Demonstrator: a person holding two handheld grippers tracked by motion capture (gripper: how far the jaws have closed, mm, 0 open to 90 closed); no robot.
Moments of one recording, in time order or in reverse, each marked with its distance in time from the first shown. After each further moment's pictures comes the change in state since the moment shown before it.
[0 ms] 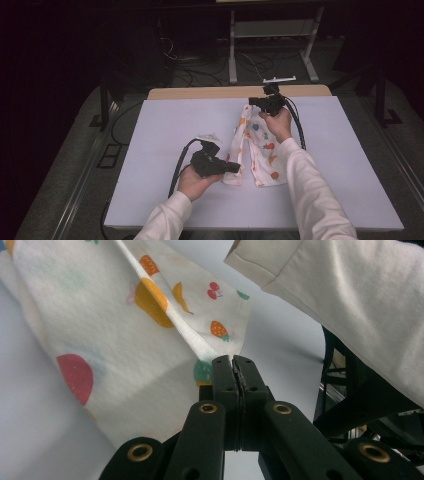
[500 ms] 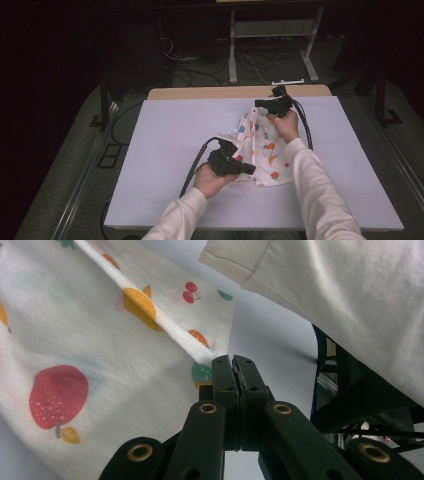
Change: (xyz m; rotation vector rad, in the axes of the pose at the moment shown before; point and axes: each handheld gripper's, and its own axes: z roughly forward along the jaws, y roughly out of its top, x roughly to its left) left arm -0.008 0.016 0.038 0.051 -0.048 0.024; right arm -0.035 -0.012 0.001 0.001 0.056 0.020
